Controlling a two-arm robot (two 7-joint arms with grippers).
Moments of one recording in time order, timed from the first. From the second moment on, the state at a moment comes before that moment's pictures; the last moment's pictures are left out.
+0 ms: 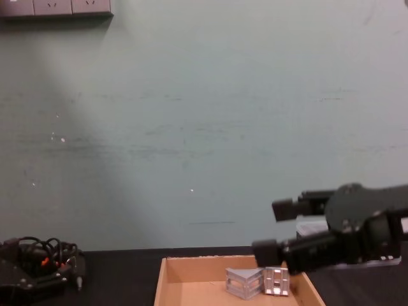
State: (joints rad) left arm -0.20 0.60 0.45 -1.41 -0.25 -0.12 0.03; right arm 0.40 0.71 -0.55 -1.71 0.49 0.21 0.70
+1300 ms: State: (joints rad) left arm -0.20 0.60 0.45 -1.41 -0.25 -0.12 0.03; right arm 0.36 0.63 -0.74 -1.65 0.33 0.22 0.68
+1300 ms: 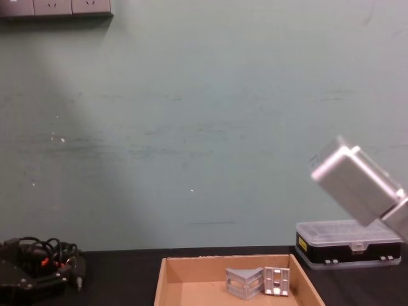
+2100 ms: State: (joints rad) left arm -0.20 0.60 0.45 -1.41 -0.25 -0.12 0.03; right arm 0.39 0.56 -0.77 -1.55 0.25 0.21 0.70
